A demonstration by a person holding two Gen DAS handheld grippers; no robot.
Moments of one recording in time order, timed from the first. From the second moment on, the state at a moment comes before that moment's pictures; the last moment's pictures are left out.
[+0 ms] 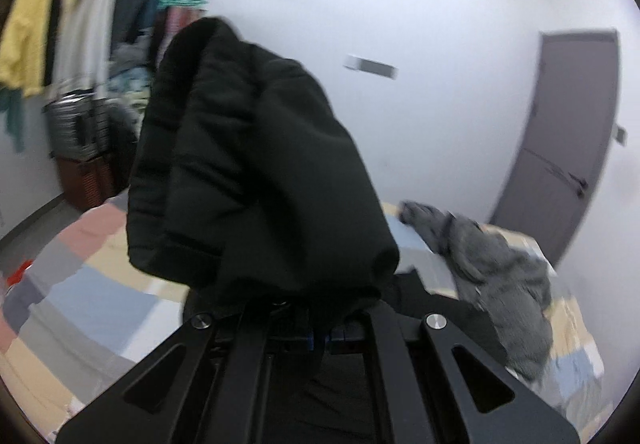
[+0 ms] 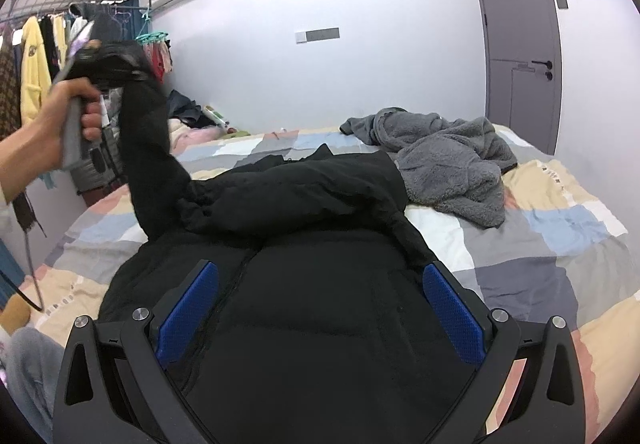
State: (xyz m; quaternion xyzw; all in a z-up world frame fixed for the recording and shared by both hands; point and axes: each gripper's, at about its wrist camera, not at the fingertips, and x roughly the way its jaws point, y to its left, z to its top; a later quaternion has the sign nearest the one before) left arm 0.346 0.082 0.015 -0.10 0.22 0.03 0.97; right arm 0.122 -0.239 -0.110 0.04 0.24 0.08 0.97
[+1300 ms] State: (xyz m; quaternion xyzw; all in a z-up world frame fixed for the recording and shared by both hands) left arm 0.395 -0.108 -0.139 -0.06 0.37 -0.05 0.93; right arm 0.135 -0.304 -0.135 0.11 0.28 0.10 0.95
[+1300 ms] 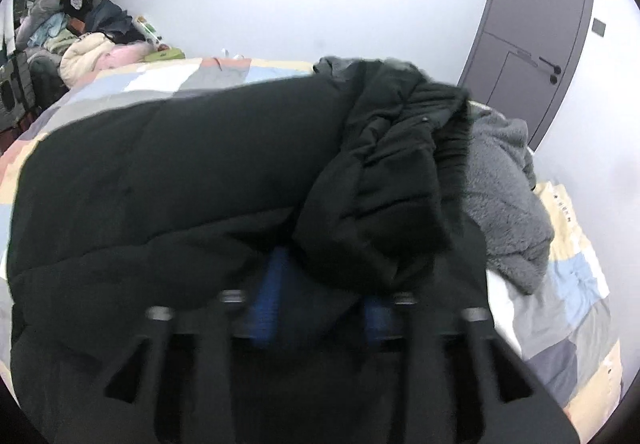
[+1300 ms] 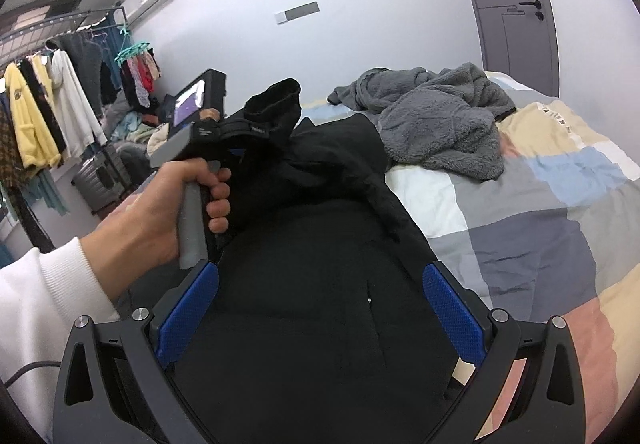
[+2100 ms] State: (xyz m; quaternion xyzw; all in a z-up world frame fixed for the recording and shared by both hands) left arm 0.262 -0.006 -0.055 -0.03 0.27 -0.08 0.96; right arm 0.120 -0.261 -0.106 0.05 0.22 0.11 0.97
